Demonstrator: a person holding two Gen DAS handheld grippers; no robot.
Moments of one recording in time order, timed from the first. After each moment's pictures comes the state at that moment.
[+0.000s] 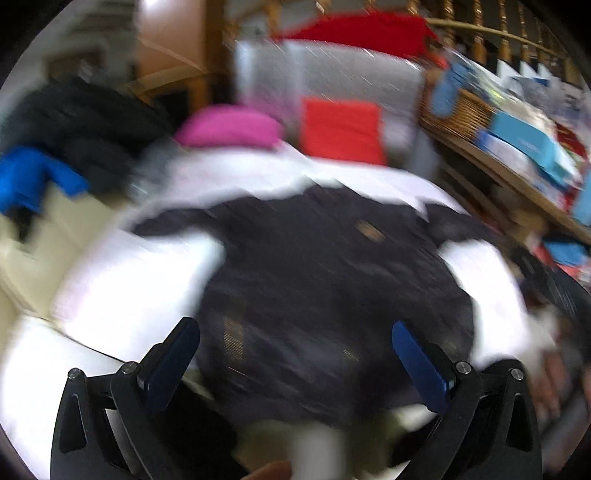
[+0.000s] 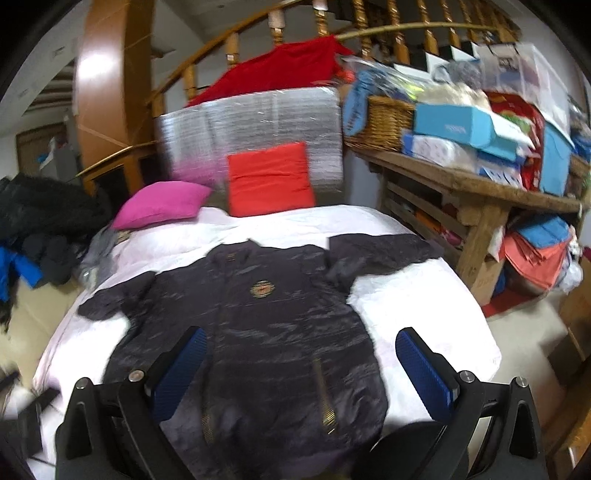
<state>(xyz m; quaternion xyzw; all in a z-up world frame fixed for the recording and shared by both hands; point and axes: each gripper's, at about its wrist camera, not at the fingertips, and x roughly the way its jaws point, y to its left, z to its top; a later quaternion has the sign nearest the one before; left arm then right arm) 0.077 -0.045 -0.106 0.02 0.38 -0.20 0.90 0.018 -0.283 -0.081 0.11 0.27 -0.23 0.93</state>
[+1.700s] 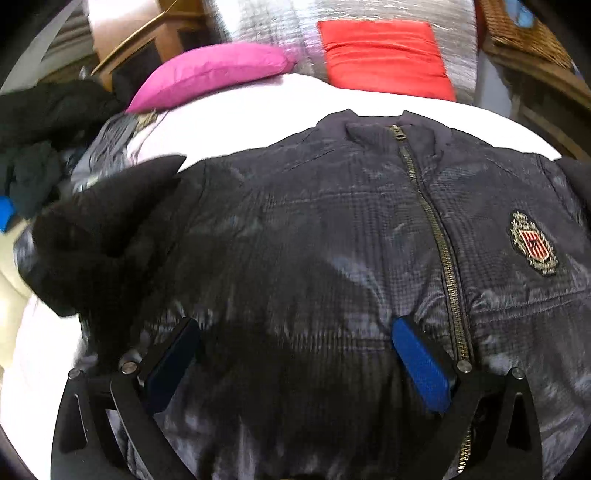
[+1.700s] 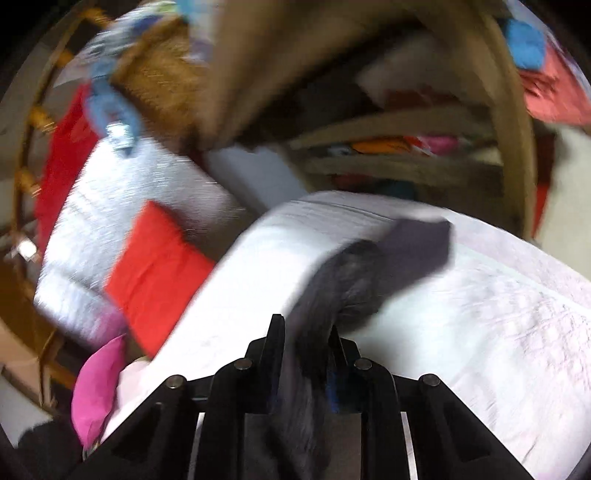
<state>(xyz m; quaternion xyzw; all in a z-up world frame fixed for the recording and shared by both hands) 0.382 -0.186 -0.297 0.12 0.41 -0.07 0.90 0.261 -0.694 -0.226 0.43 0.17 -0.27 0.85</state>
